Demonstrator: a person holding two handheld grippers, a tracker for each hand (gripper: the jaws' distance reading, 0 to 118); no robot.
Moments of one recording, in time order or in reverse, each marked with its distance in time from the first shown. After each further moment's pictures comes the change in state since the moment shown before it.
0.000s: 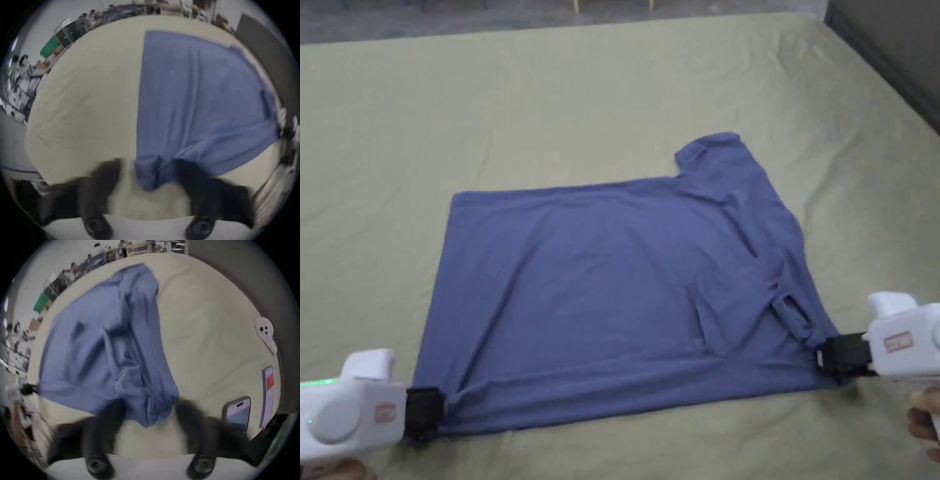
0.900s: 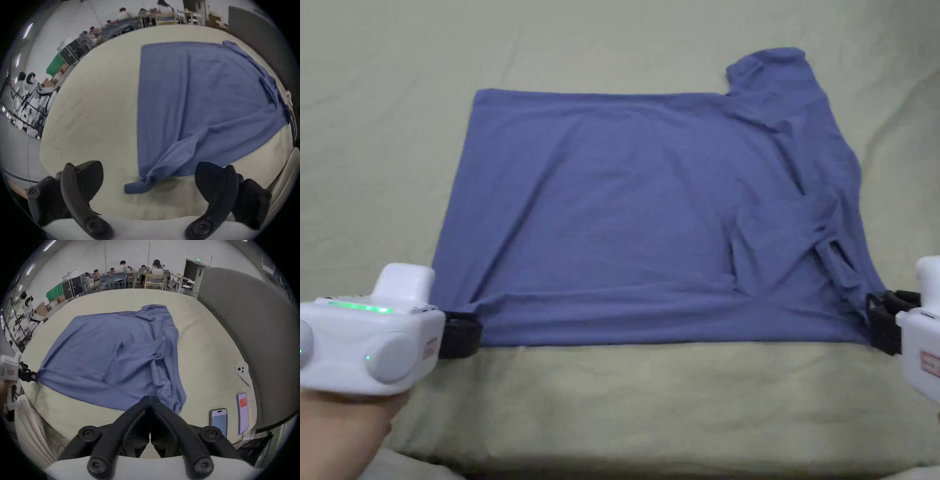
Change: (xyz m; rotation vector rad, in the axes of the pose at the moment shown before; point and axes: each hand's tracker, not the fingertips) left arm 0.048 -0.032 -0.024 -0.041 0.219 -0.244; right arm -0.090 -0.056 0.047 0.261 -0.183 0.307
